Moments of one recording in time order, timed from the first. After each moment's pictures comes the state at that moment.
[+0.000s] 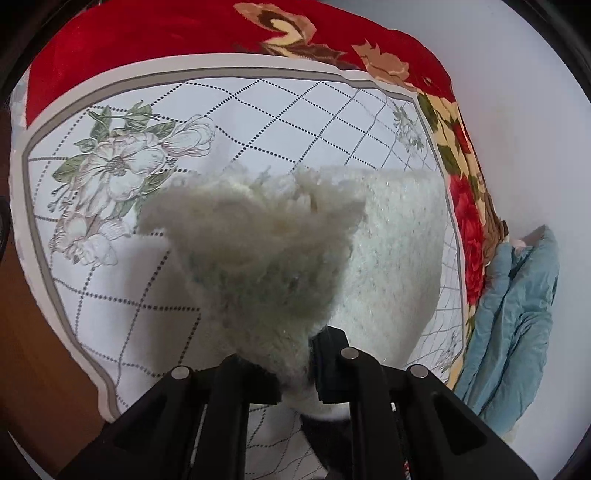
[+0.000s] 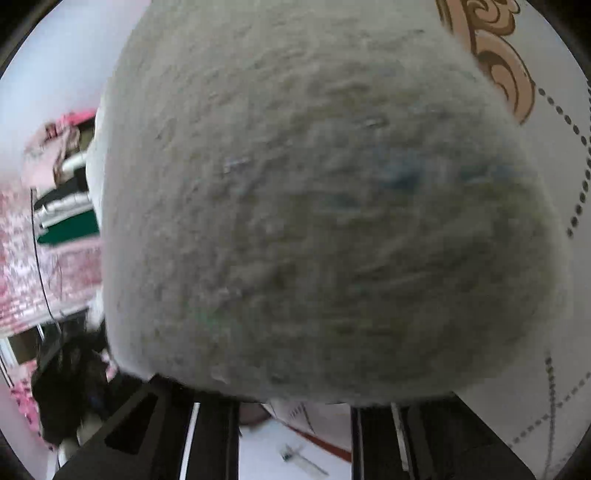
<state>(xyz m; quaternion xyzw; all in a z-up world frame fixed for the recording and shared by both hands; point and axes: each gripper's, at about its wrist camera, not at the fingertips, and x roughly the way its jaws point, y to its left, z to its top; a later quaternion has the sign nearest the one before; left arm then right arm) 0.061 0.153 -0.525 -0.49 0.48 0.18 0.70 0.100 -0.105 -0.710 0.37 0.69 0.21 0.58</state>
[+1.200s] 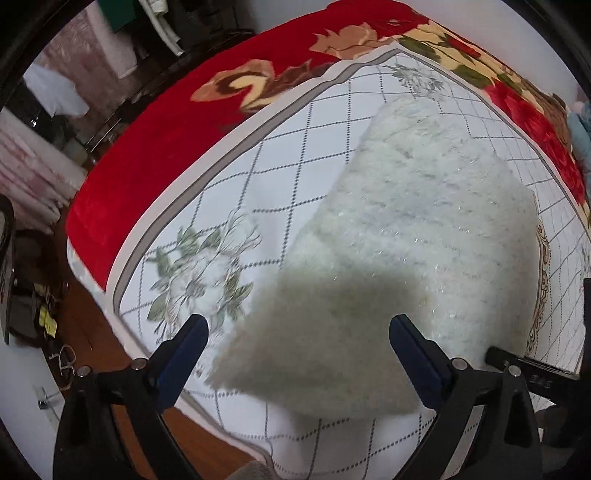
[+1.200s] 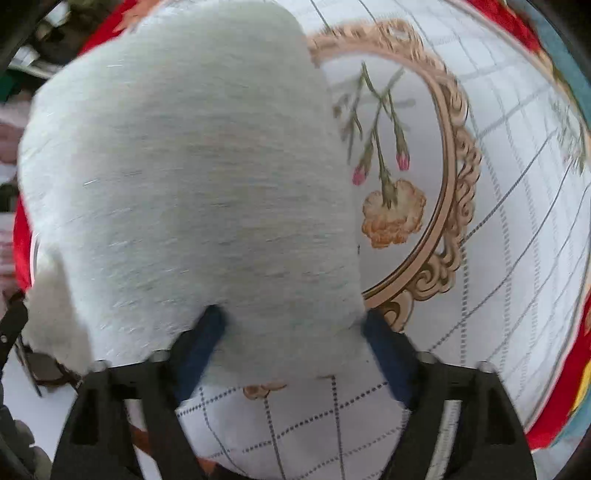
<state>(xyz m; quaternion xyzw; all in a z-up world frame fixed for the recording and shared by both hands) 0.104 0.143 -0.521 -0.15 0.59 0.24 0.76 0.180 -0.053 -0.630 -0.04 0.74 0.14 0.66</state>
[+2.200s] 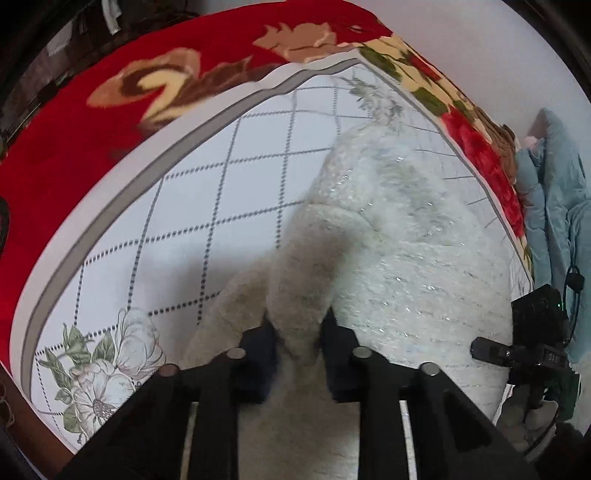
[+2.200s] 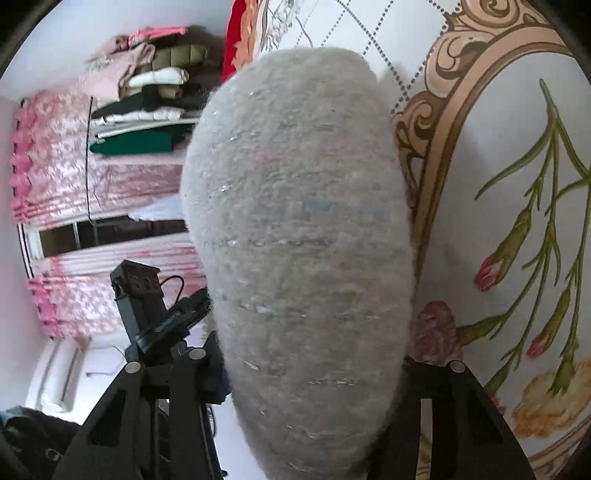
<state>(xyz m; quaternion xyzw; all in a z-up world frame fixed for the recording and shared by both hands) 0.190 0.188 -0.546 -0.27 0.55 0.09 0.78 0.279 -0.041 -0.670 0.31 0.69 0.43 0.50</state>
